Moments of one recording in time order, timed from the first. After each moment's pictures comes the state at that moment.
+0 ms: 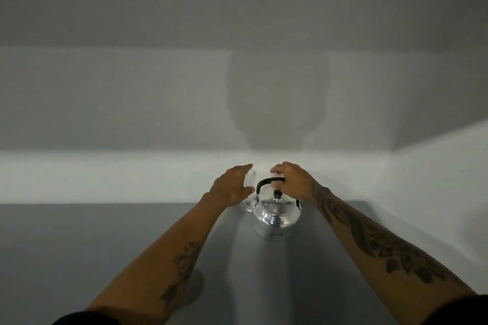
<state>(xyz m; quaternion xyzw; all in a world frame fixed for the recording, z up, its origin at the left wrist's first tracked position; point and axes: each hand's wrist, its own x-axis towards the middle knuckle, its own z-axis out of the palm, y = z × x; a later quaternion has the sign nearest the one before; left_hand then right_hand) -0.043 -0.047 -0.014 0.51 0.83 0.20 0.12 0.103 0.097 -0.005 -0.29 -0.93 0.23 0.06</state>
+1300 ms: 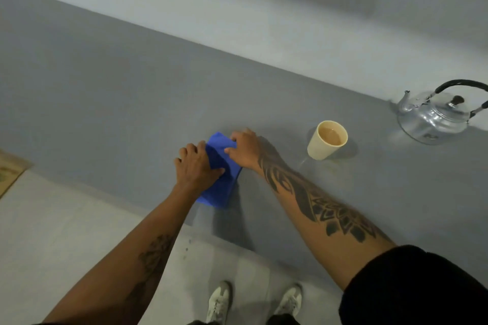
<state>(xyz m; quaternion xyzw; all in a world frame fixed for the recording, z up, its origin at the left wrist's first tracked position) -0.104 -0.604 -0.166 0.15 0.97 0.14 0.12 -0.093 -0.456 -0.153 -0.15 -0.95 0.27 -0.06</state>
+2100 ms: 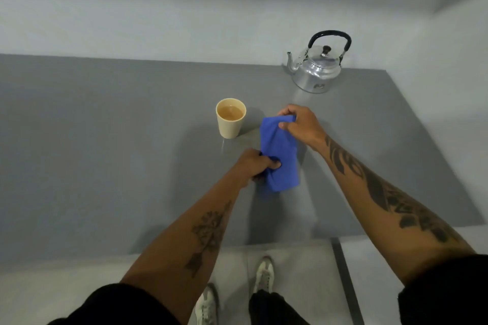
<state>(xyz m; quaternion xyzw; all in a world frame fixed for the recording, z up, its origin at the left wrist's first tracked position) 0.052 -0.374 -0.142 0.20 0.69 0.41 0.56 0.130 -0.228 -0.103 -0.38 -0.83 0.37 0.16</state>
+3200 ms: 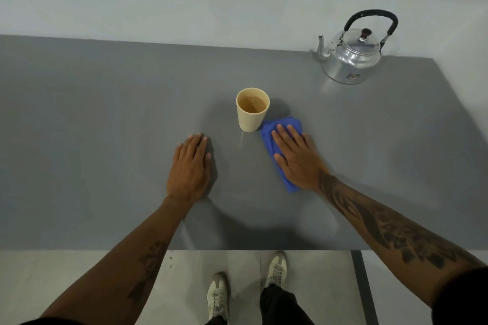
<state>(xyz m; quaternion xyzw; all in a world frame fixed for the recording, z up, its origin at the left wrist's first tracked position) -0.050 -0.498 -0.221 0.44 0.88 0.17 0.02 0.139 -0.272 -0.212 -0.22 -0.98 0.01 -0.03</state>
